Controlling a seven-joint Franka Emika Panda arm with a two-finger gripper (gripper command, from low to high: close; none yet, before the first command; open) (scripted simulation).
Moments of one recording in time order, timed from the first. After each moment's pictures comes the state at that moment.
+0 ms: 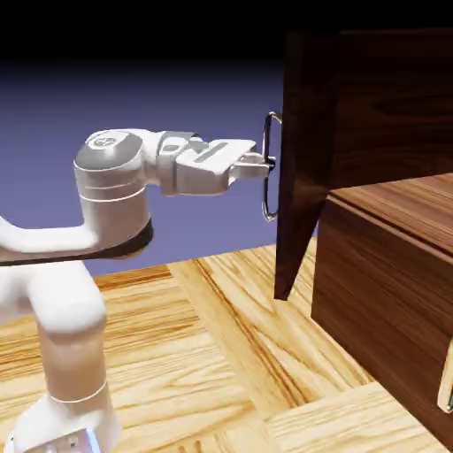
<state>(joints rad) 0.09 -1.45 -0.32 -2.92 -1.79 2.38 2.22</state>
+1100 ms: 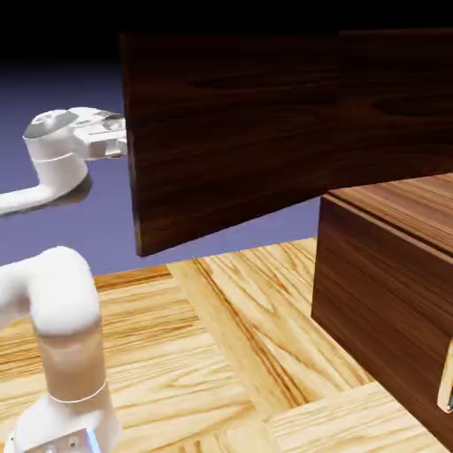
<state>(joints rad) -0.10 -1.58 0.79 -2.75 -0.67 1.74 2.06</state>
